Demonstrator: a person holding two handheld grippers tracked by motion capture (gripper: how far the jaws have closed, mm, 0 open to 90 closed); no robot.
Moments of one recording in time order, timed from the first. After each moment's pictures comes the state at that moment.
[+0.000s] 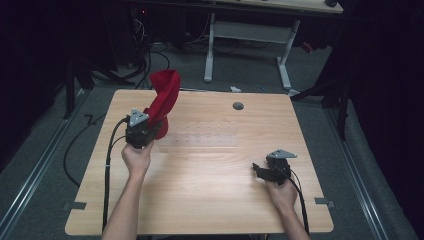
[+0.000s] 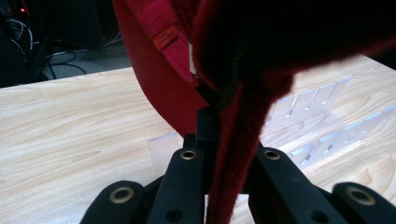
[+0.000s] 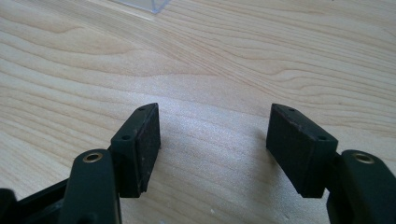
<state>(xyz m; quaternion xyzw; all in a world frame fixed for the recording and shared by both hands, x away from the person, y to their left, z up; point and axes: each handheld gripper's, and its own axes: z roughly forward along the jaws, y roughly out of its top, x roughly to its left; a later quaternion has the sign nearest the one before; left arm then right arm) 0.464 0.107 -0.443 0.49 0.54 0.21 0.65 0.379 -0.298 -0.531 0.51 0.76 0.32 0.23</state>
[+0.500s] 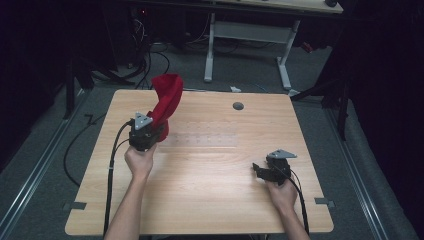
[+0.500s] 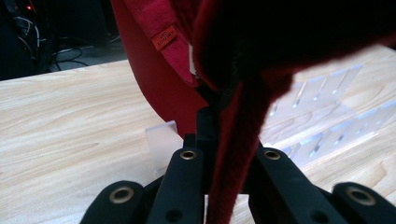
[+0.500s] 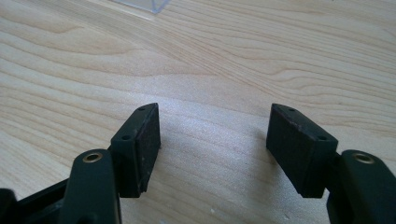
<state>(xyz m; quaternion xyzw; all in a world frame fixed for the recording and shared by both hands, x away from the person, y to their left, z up) 0.462 0.101 -0.458 0.50 0.55 0.22 0.64 0.379 -0.298 -0.531 0.51 0.76 0.32 0.23</state>
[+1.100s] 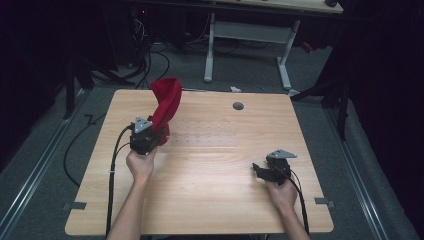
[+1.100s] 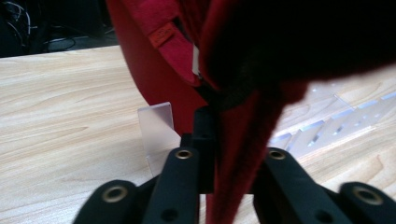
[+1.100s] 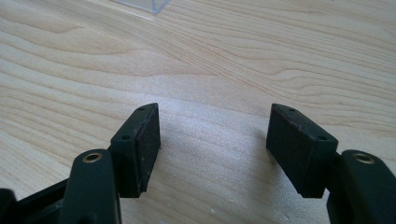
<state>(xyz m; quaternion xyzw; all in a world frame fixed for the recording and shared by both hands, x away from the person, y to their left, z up) 0.459 0.103 -0.467 0.49 0.56 0.20 0.64 0.379 -0.297 -0.531 0.51 0.76 0.32 0.23</state>
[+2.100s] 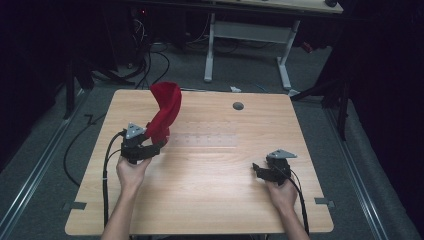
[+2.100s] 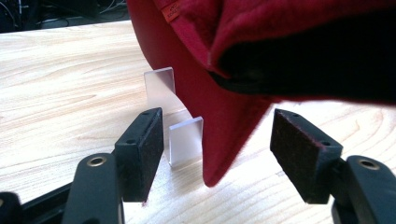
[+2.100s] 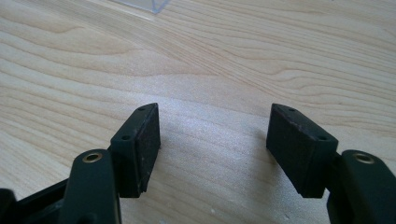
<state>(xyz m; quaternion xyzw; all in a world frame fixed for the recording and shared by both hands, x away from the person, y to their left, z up) 0.429 0.121 -0.462 0.51 0.57 0.18 0.61 0.379 -0.298 -0.531 0.51 0.76 0.32 0.23</state>
